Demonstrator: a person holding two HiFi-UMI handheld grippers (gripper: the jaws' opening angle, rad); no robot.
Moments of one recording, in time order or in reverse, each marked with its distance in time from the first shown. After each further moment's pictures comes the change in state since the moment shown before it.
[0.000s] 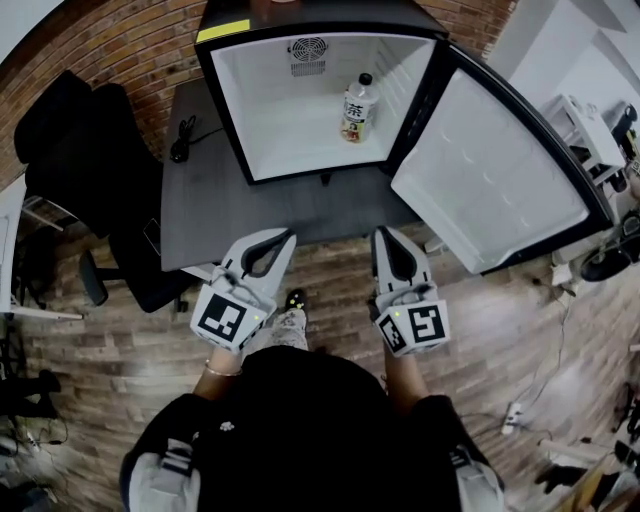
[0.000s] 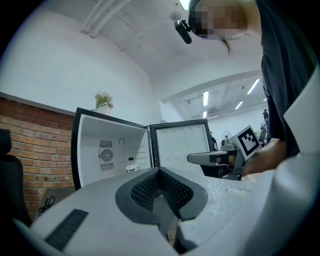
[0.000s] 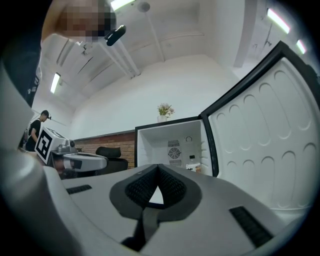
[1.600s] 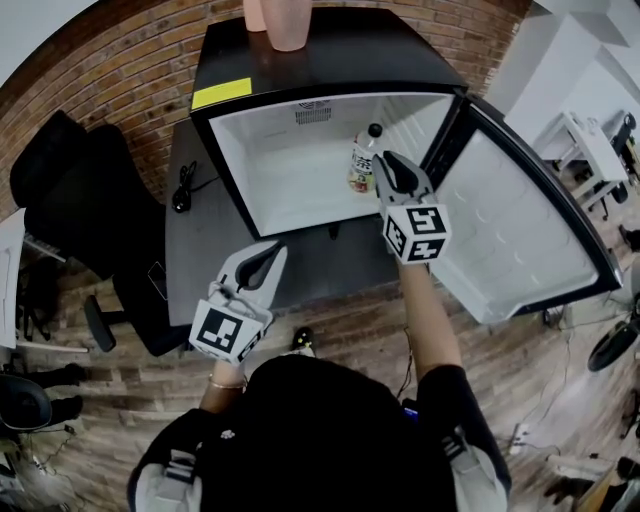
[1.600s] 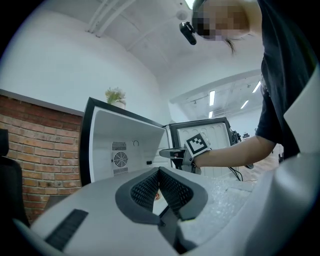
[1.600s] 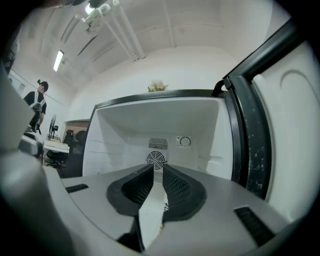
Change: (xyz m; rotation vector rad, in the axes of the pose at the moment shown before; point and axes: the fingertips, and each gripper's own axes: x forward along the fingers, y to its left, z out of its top) left arm 0.053 0.110 0.008 0.006 -0.027 0.055; right arm 0.244 -0.118 0.023 -0.173 0.062 -0.024
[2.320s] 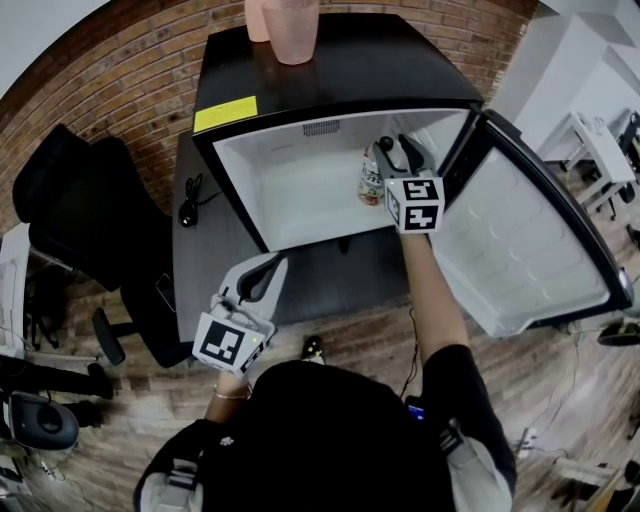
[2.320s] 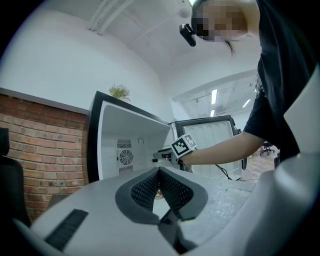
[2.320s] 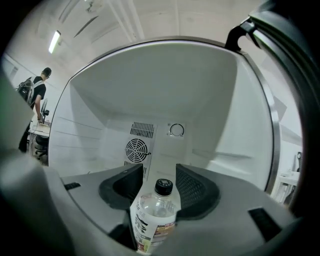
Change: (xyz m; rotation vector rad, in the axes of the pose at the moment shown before) left arm 0.009 0.030 -0.005 0.011 -0.007 0.010; right arm 0.082 -0.046 -0.027 -0.075 0.112 -0.091
